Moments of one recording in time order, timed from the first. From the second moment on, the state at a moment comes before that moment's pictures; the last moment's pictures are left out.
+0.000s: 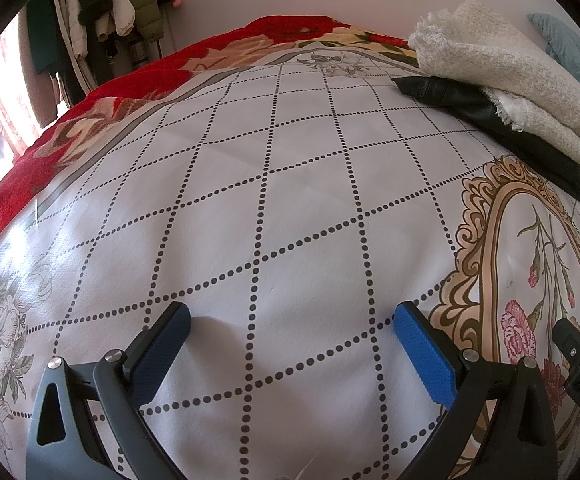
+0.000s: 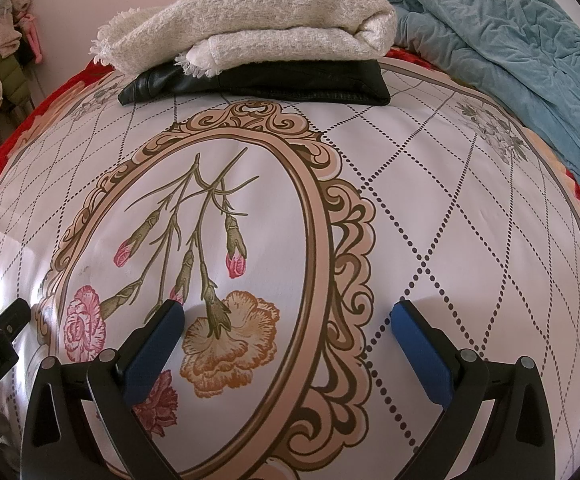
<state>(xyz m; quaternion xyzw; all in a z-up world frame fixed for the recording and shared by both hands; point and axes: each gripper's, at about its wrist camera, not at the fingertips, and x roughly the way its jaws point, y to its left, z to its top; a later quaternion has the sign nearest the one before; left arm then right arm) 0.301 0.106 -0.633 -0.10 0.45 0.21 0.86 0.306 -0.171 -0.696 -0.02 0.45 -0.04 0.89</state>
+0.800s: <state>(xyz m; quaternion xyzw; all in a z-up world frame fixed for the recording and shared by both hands) 0.298 0.105 -0.632 -0.10 0.46 0.21 0.86 0.306 -0.171 -0.696 -0.02 0.45 -0.04 0.89</state>
